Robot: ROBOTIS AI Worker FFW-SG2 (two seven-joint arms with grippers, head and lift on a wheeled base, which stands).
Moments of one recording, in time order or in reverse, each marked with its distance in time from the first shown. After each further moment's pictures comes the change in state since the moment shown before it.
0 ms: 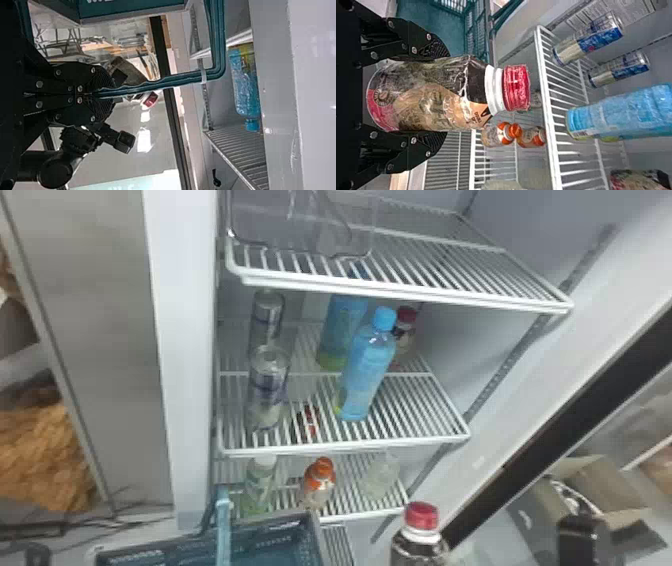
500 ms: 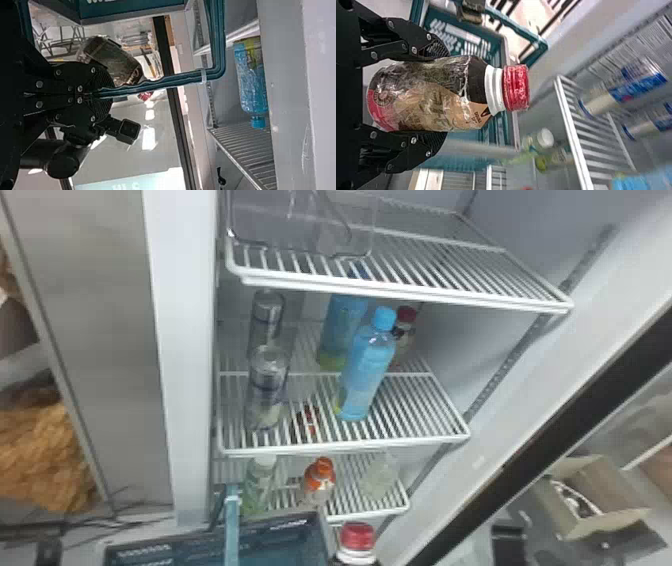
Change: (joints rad) left arm -0.019 0.005 -0.023 0.005 0.011 0.001 0.005; right arm -0.080 -0.062 0.147 0.091 -0.081 0.071 0.038
